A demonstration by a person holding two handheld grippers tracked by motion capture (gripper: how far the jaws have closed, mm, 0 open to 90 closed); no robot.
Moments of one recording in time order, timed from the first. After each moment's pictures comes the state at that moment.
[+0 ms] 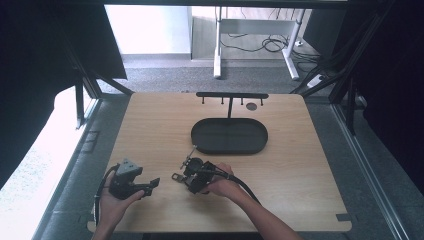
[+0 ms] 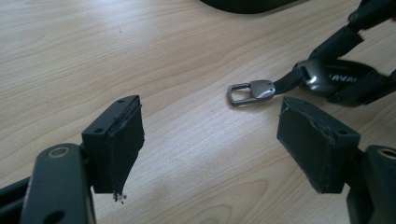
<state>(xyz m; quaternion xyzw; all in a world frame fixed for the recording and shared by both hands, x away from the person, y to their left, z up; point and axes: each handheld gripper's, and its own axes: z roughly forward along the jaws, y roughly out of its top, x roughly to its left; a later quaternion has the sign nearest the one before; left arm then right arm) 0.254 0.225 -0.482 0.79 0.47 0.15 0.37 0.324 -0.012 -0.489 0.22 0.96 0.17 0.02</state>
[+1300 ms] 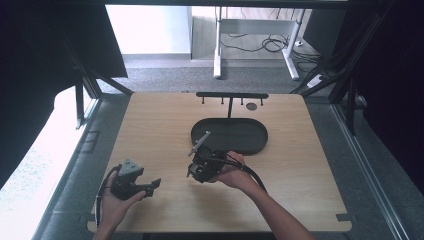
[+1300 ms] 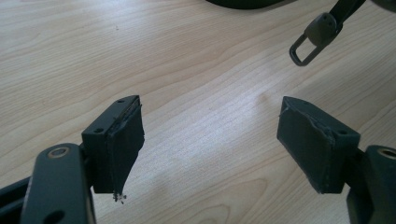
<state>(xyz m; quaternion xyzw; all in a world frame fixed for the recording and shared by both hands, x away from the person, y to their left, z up) 0.255 0.222 -0.485 0.79 0.47 0.15 0.37 0.325 -0.040 -0.427 0.22 0.95 0.22 0.05</state>
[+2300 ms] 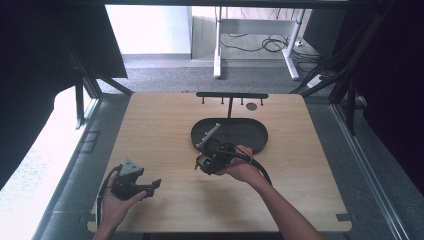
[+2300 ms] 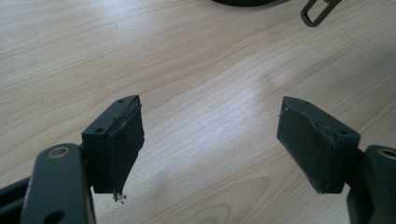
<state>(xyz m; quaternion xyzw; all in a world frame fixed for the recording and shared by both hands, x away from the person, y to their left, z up) 0.254 0.220 -0.485 0.79 0.47 0.15 0.36 0.340 -0.061 -0.415 0.24 0.94 0.22 0.06</state>
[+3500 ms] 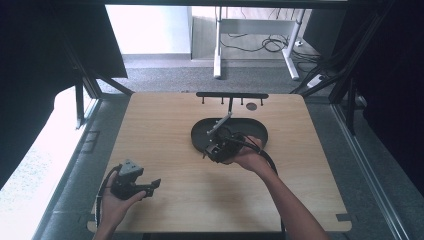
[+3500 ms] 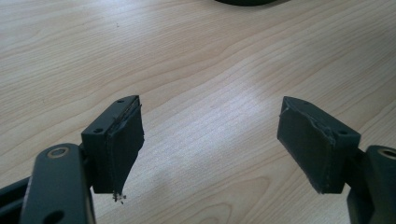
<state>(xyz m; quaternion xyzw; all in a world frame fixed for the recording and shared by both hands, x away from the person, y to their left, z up) 0.255 0.222 -0.485 0.79 0.47 0.15 0.36 0.366 -0.086 -0.402 0.27 0.93 0.24 0.08</state>
